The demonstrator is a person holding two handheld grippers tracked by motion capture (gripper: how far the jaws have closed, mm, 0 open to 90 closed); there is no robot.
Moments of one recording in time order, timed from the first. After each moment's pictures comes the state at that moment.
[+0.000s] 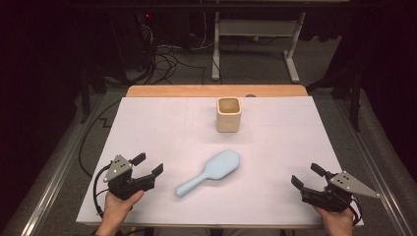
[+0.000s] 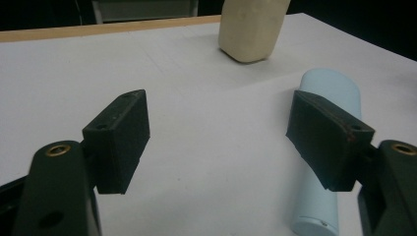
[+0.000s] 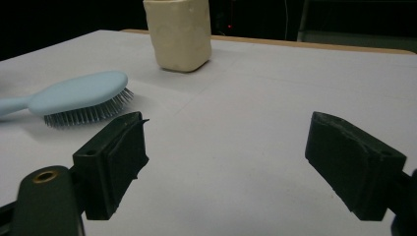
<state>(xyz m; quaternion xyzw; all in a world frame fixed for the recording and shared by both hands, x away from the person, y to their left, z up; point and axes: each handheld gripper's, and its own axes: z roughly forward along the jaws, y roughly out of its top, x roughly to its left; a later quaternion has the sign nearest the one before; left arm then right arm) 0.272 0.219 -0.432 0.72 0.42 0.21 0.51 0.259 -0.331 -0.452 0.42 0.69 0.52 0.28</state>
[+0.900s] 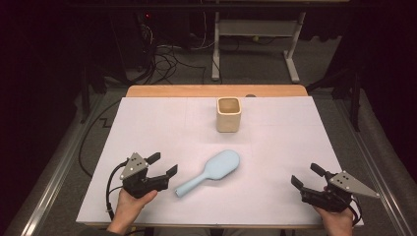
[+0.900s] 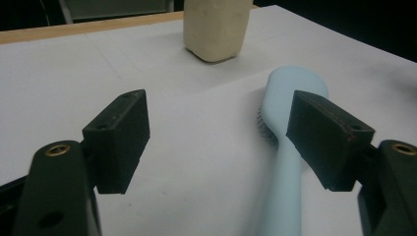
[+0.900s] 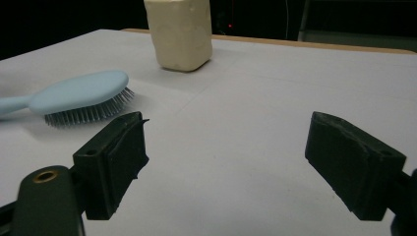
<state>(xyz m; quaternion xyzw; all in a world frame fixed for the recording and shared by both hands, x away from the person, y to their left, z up) 0.279 0.185 -0.429 0.74 0.39 0.18 0.51 0.259 -0.331 -0.452 0.42 0.70 0.52 0.27</state>
